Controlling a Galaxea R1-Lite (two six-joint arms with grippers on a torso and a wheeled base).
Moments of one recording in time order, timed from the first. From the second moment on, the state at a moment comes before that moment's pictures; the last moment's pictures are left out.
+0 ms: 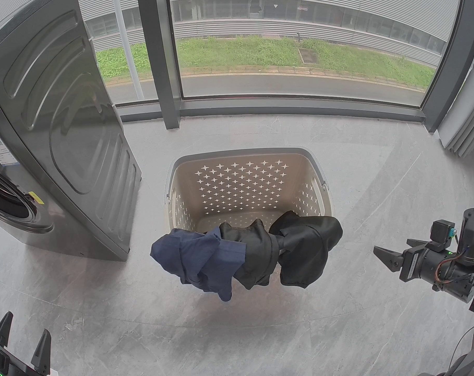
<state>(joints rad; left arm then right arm) 0.00 0.02 -0.02 0.00 0.02 -0.05 0.31 1.43 -0.24 -0.83 -0.06 0.18</state>
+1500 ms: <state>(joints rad) 0.00 0.02 -0.02 0.00 0.02 -0.05 0.40 2.05 -0.58 -0.94 -0.07 0.21</state>
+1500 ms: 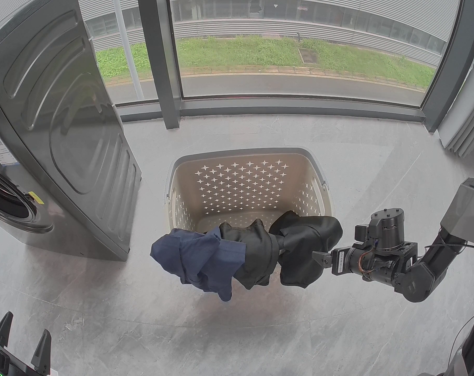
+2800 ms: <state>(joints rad) 0.00 0.02 -0.02 0.00 0.02 -0.05 0.45 2.15 -0.59 -1.13 -0.07 0.23</state>
